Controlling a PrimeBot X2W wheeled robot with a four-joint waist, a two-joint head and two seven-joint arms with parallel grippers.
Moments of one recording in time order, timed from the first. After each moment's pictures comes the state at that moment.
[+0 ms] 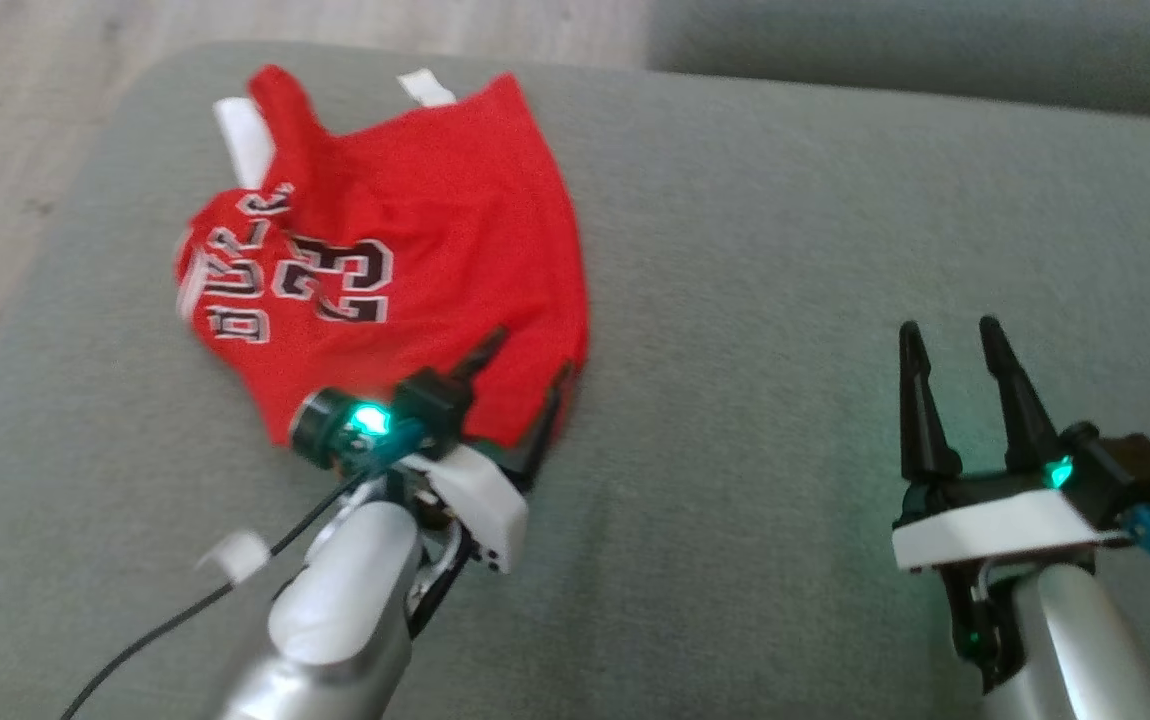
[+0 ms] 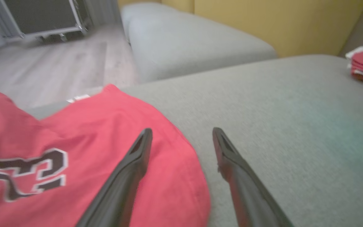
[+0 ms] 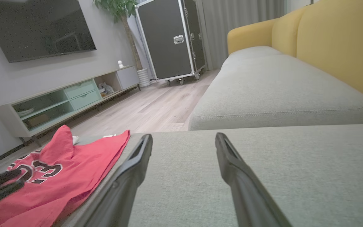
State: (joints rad) left arm -0.48 0.07 -0.50 0.59 -0.20 -0.13 -0.09; right arm -0.12 -0.05 0.07 0.23 0.22 0.13 -0.25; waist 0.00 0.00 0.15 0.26
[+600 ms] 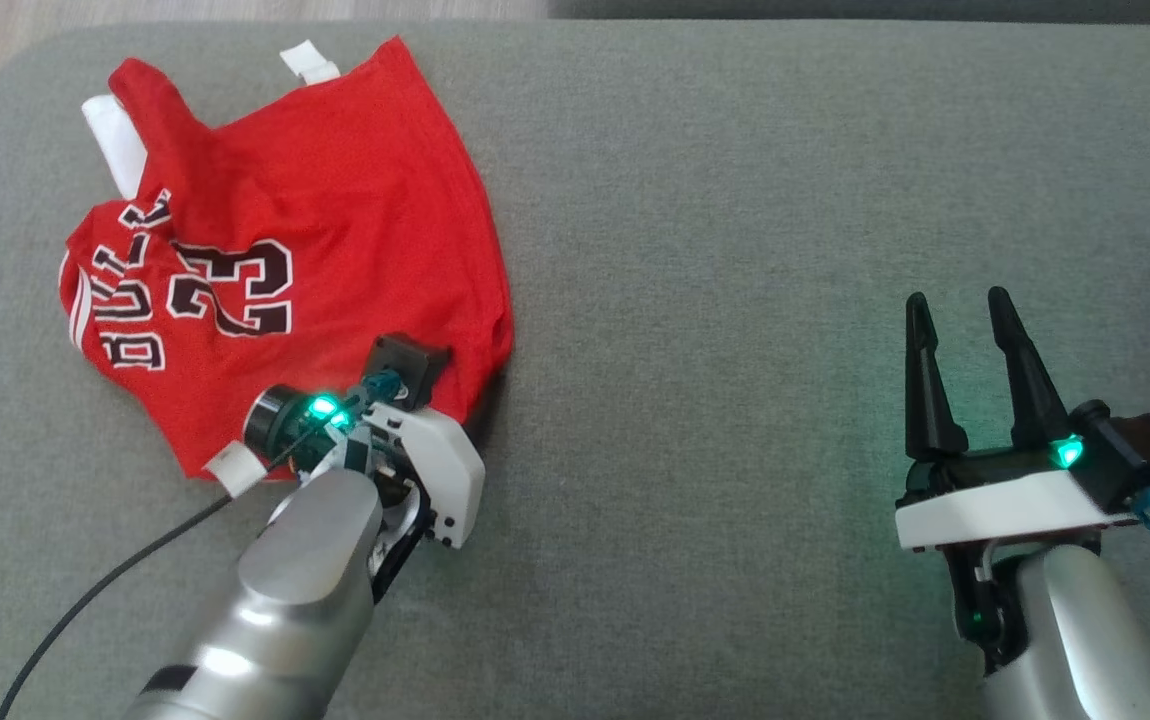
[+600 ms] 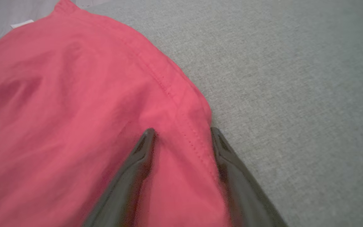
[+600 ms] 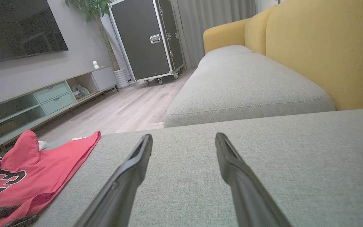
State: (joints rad) left arm -0.65 0.10 -0.68 0.88 -0.37 -0.11 0.07; right arm -0.16 -0.05 0.06 0.20 0.21 0.13 -0.25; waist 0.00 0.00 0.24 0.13
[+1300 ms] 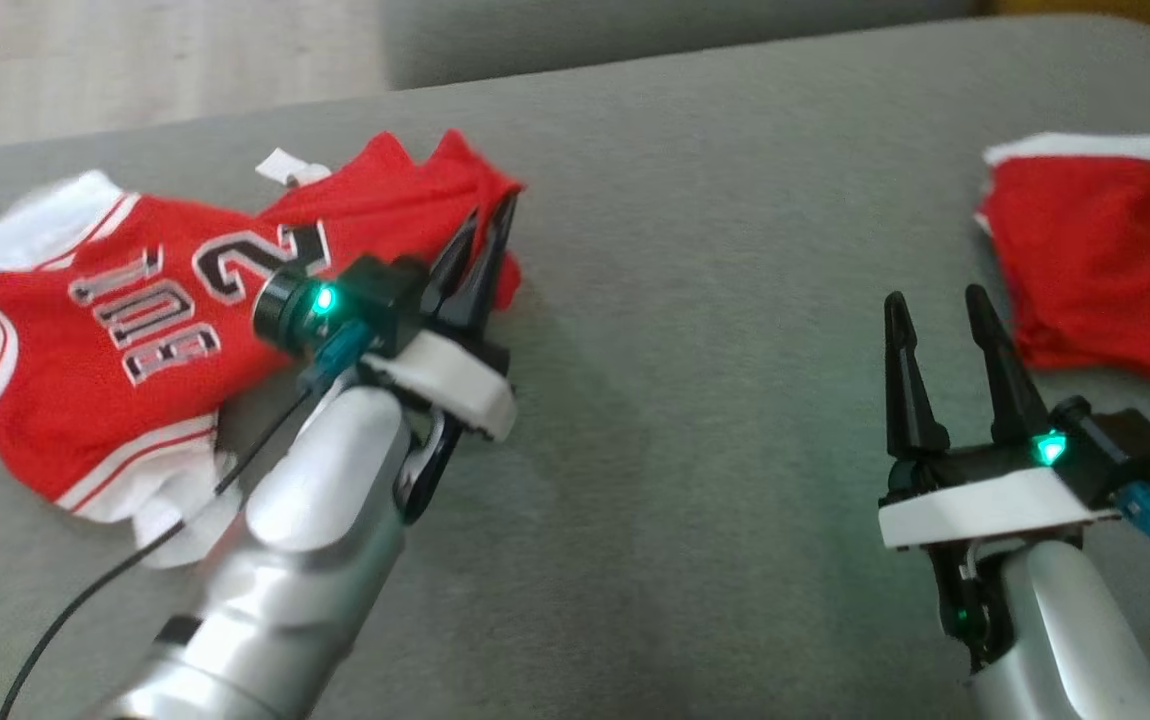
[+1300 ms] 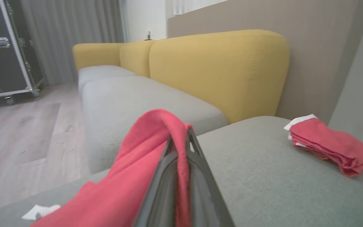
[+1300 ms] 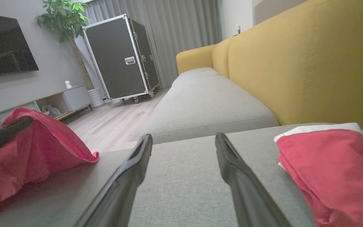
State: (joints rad) left arm -0.70 0.07 -0.61 0.67 -0.39 -0.08 -0.25; right arm -0.17 -0.05 0.10 0.21 0.23 0.13 -0.25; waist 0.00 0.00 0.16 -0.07
